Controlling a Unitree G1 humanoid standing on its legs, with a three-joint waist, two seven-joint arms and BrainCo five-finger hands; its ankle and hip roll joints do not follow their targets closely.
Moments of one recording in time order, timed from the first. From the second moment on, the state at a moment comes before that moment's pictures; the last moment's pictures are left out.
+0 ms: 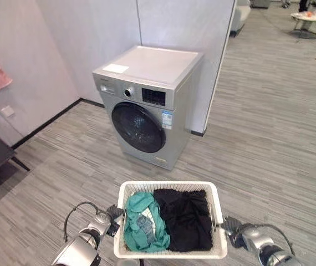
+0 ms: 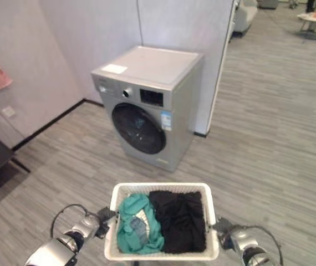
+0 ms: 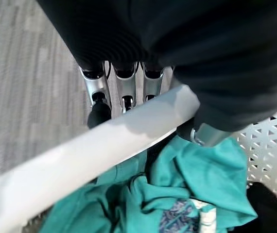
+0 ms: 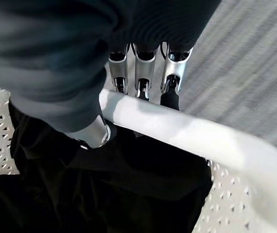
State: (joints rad) left arm -0.45 0.24 -0.49 1.35 -0.17 -0.02 -0.05; right arm -0.25 -0.42 0.46 1.10 0.30 0.04 0.20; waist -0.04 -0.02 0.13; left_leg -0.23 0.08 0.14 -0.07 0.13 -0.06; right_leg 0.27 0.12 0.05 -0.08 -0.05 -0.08
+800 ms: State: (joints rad) left arm -0.44 0.27 -0.53 1.37 -0.18 -0.01 -0.05; right arm -0.23 -0.39 0.40 1.04 0.26 0.02 0.20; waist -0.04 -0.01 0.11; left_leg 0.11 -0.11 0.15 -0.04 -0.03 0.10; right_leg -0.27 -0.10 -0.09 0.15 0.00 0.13
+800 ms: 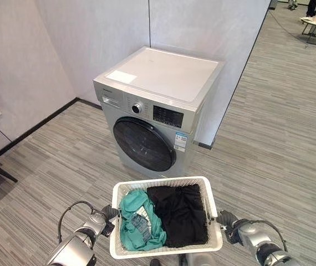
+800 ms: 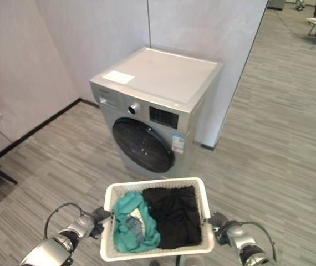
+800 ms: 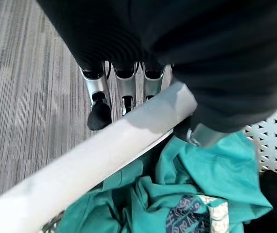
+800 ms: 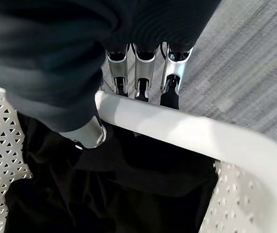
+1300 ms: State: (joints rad) left arm -0.44 0.21 -0.51 1.38 -0.18 -0.01 -0.05; right arm -0.17 -0.44 0.42 1.04 0.26 0.03 0.20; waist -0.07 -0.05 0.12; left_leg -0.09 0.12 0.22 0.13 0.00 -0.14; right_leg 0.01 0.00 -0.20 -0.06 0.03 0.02
